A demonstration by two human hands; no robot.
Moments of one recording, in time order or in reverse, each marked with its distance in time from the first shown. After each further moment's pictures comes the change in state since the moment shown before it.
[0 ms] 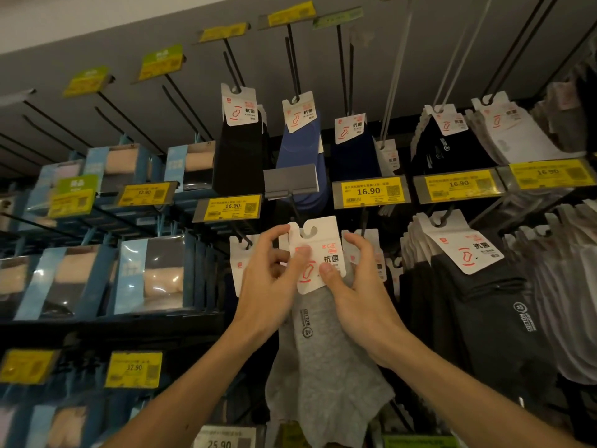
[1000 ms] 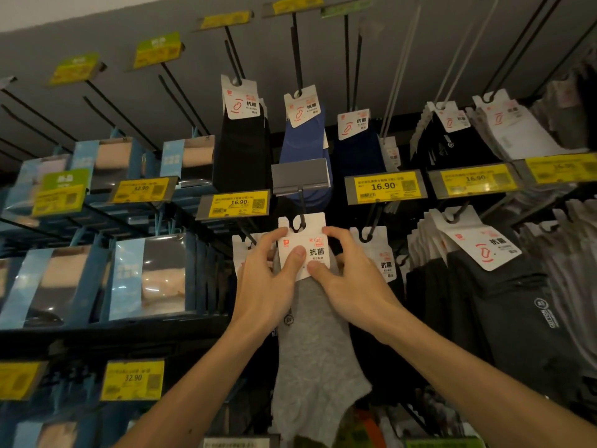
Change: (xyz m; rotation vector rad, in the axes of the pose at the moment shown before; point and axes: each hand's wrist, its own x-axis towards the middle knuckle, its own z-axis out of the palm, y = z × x) left_hand 0.014 -0.017 -0.017 0.159 0.077 -0.028; right_hand 0.026 -0.004 0.019 -0.343 -0.060 -0.006
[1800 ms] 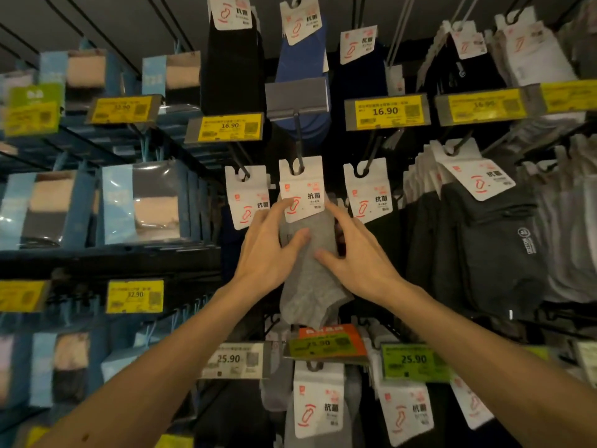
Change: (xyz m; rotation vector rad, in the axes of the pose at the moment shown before) left_hand -0.028 -0.044 0.005 0.375 -0.190 0.041; right_hand -0.026 0.066 0.008 -0.239 -0.110 -0.050
